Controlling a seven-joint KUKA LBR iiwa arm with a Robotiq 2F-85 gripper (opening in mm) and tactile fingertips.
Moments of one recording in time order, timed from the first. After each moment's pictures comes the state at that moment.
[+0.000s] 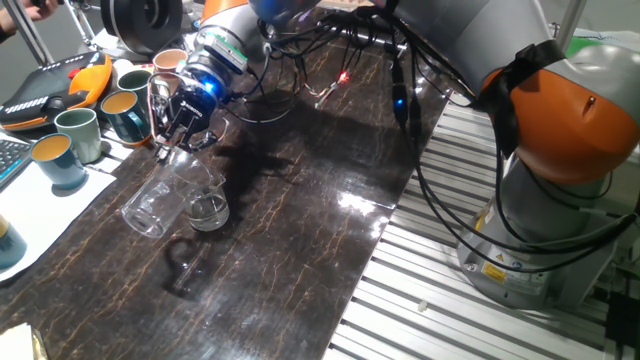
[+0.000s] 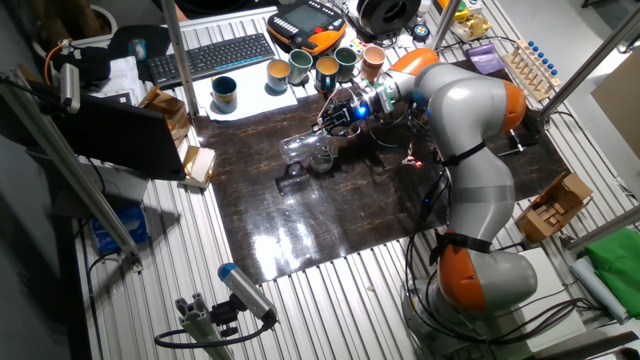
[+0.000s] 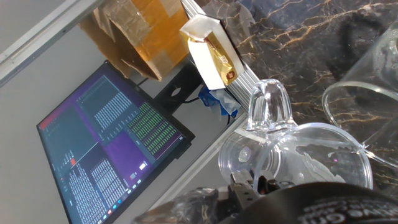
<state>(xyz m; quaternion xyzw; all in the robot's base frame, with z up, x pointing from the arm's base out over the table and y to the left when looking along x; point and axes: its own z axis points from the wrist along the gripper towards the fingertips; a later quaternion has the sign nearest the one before) 0.584 0.198 0.200 -0.21 -0.74 -0.58 0.29</state>
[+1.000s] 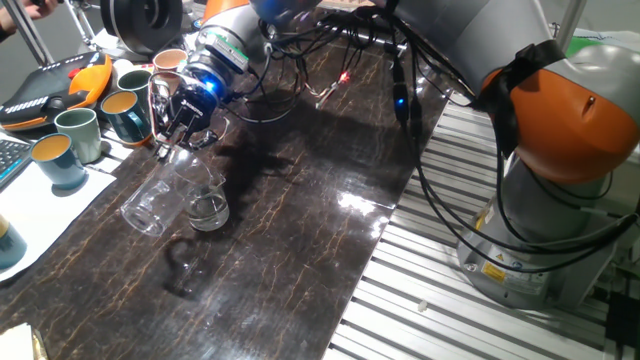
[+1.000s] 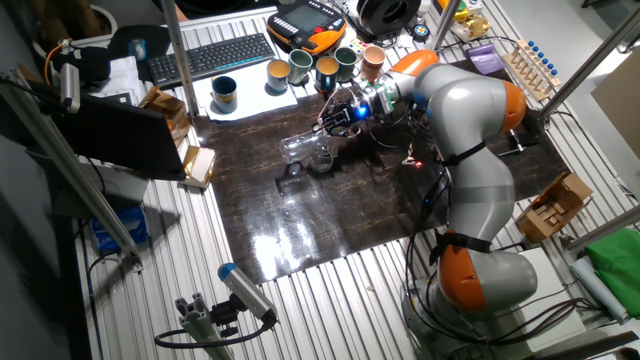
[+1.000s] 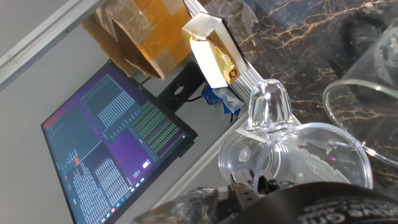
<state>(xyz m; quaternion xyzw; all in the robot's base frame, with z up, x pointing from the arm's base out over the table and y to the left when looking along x) 0.584 0.196 0.207 -0.21 -0.74 -0.57 0.29</state>
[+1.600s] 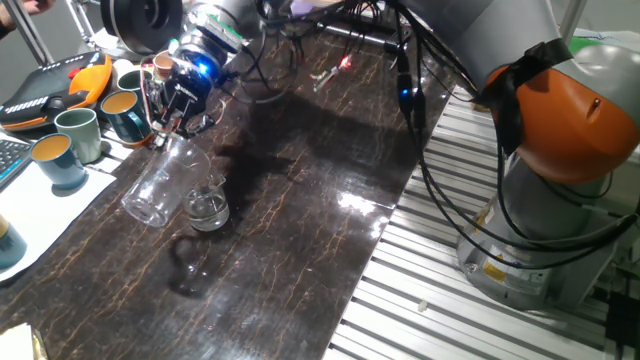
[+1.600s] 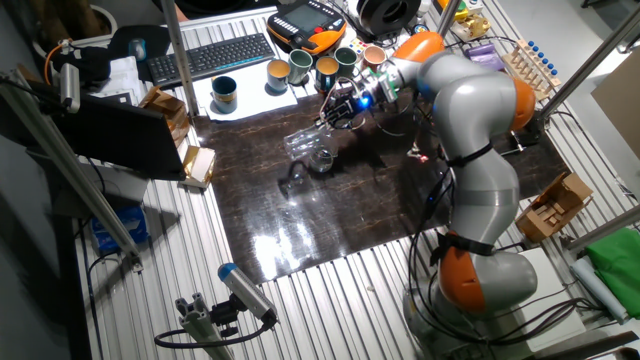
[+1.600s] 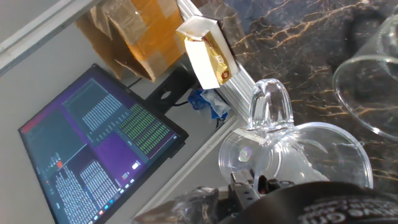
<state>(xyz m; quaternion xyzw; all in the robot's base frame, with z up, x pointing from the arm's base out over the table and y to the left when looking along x) 0.582 0.191 0.235 -0.20 -0.78 -0.53 0.28</state>
